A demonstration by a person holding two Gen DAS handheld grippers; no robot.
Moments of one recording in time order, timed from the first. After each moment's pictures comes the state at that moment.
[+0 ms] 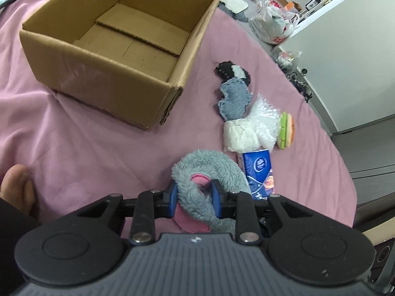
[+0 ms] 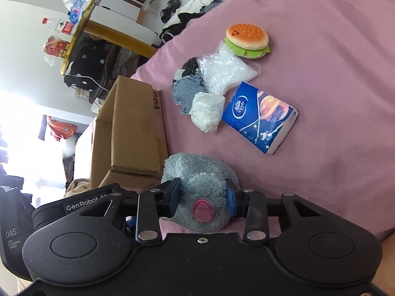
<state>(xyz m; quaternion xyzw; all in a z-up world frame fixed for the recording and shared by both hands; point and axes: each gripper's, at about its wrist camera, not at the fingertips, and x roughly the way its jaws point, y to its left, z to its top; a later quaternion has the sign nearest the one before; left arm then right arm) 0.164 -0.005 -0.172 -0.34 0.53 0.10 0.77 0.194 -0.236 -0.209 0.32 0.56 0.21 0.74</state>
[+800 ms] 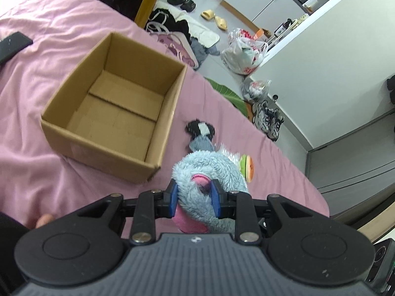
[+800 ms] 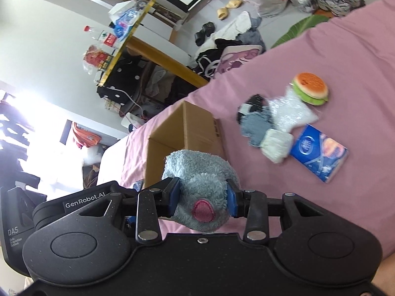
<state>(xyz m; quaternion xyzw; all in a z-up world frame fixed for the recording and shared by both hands) 0.161 0.028 -0.086 -0.32 0.46 0.07 0.82 0.203 -0.200 -0.136 0.32 0.49 0.25 0.77</state>
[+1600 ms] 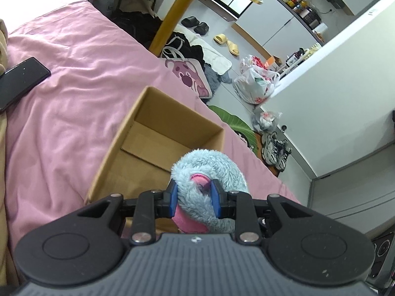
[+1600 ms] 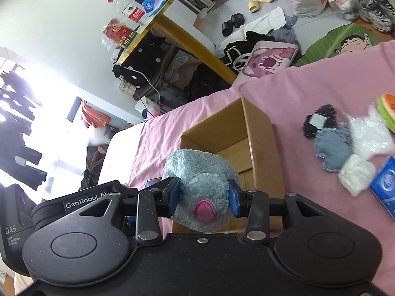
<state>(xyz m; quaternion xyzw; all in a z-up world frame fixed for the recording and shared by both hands) 0.185 0.126 -0.081 -0.34 0.42 0.10 0.83 0.249 -0.094 -0.123 0.28 0.49 0.30 0.77</state>
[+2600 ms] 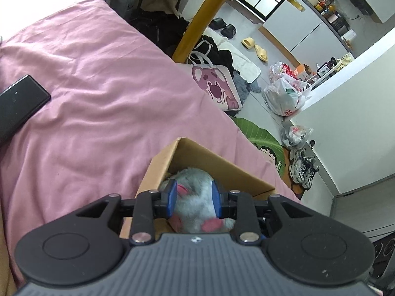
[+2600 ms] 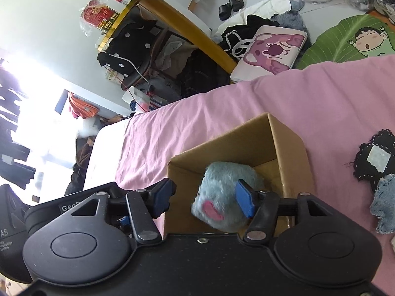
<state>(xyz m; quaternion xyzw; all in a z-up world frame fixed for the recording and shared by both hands) 0.261 0.194 -0.122 -0.34 0.44 0.15 0.82 0.317 -0.027 -0.161 0.26 0.52 0.29 0.76</state>
